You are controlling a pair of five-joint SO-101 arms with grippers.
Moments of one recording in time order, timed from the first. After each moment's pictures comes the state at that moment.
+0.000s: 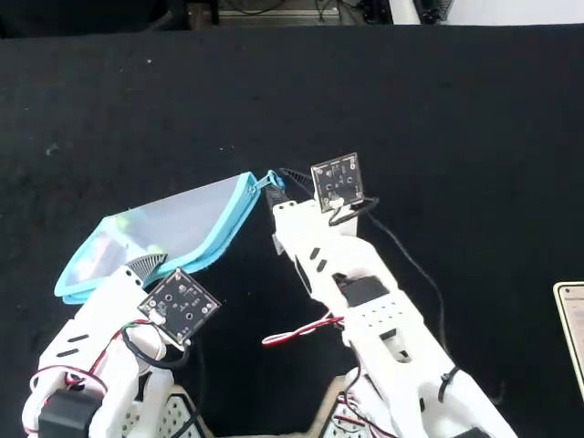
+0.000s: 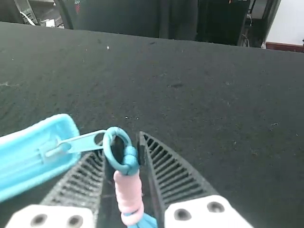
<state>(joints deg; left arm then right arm) 4.5 -104.7 60.2 85.4 -39.9 -20.0 -41.1 77.8 -7.9 -2.9</state>
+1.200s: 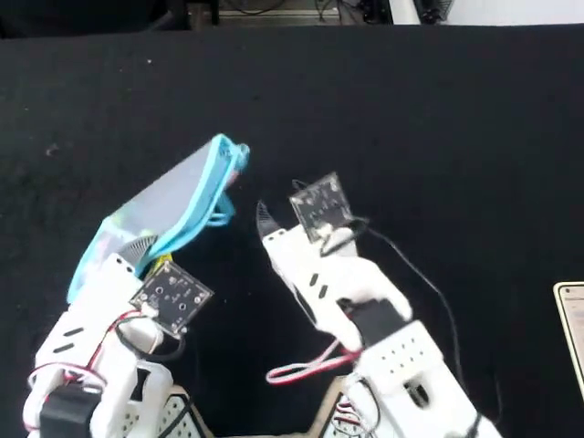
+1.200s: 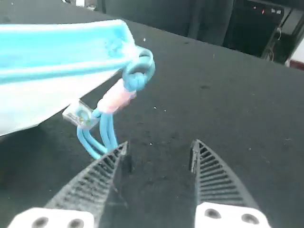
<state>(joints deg) 3.6 -104.6 62.9 74.7 -39.4 -28.4 -67.7 75.9 24.9 3.1</state>
